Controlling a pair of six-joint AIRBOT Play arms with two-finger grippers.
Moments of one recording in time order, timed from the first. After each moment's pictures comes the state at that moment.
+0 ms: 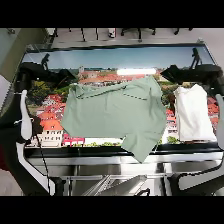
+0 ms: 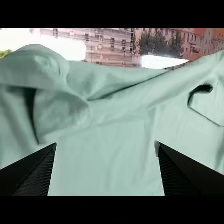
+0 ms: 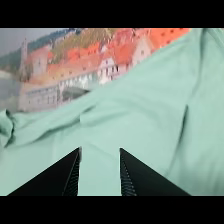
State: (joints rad) left arm 0.15 -1.97 2.00 -2.27 1.33 1.65; right arm -0.30 -1.66 1.52 2.56 -1.08 -1.96
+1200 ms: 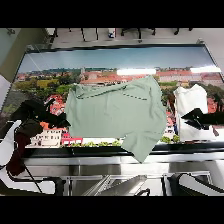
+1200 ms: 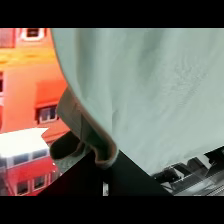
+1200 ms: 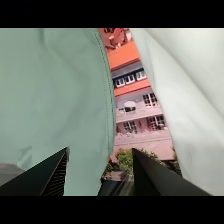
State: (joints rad) left arm 0.21 -1.60 1.05 -2.14 1.28 1.89; right arm -0.68 -1.27 0.88 2.26 -1.34 -1.99
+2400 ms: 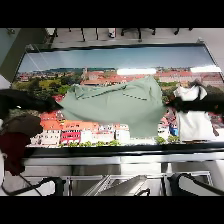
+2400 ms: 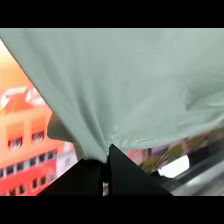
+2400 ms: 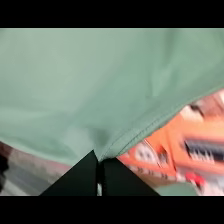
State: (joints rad) left arm 0.27 -1.31 1.27 -2.34 1.35 1.93; right arm -0.40 -1.23 1.04 2.60 -1.24 -2.07
